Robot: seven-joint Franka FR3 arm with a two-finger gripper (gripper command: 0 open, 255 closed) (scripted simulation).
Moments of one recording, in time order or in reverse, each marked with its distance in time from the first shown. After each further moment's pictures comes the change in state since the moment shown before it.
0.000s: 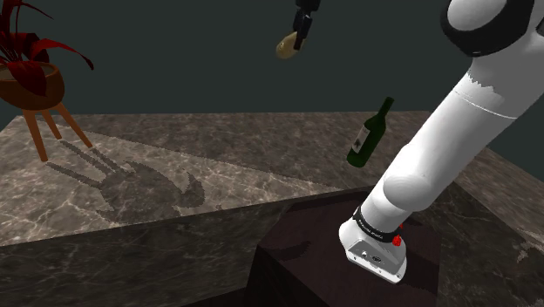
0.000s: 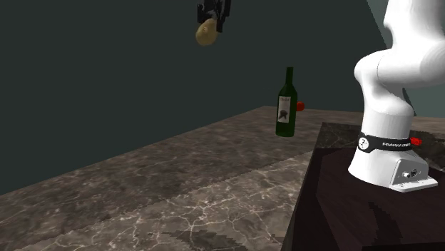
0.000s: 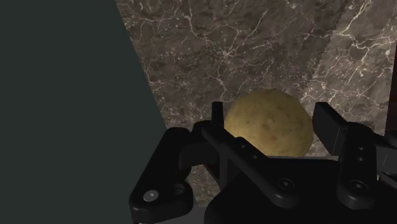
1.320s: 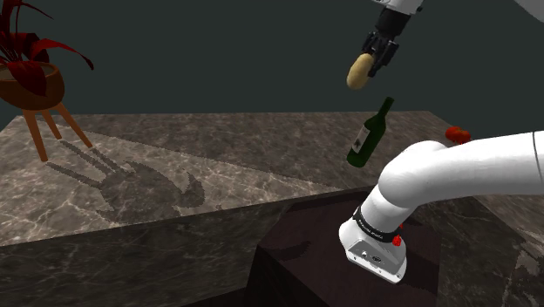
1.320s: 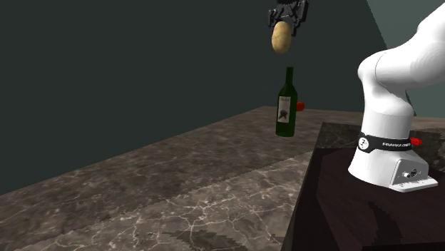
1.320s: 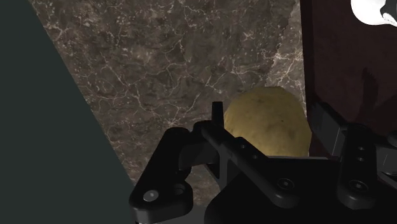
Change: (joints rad) arm -0.144 -0.720 -0.038 -0.586 -0.209 -0.112 -0.102
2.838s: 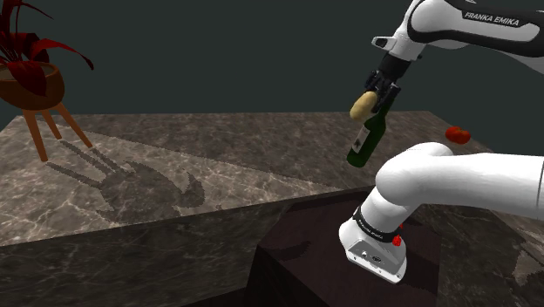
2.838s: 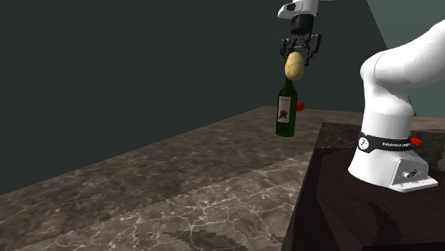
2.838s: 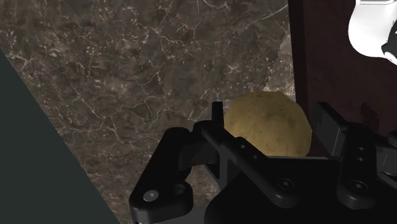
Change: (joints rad) arm -0.086 -0.217 -0.076 -0.350 -0.107 0.135 -0.046
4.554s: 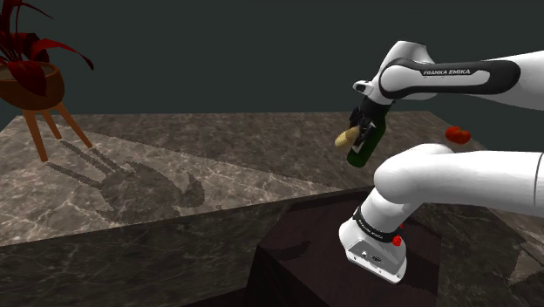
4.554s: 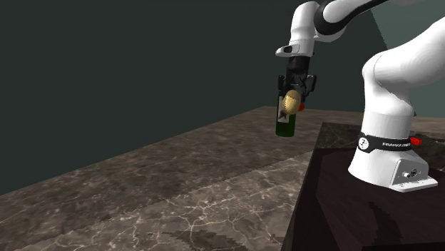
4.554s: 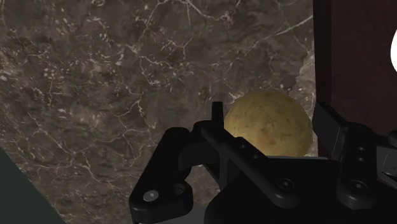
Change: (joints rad) arm -0.058 0.051 -0.138 -0.314 -0.133 0.359 -0.008
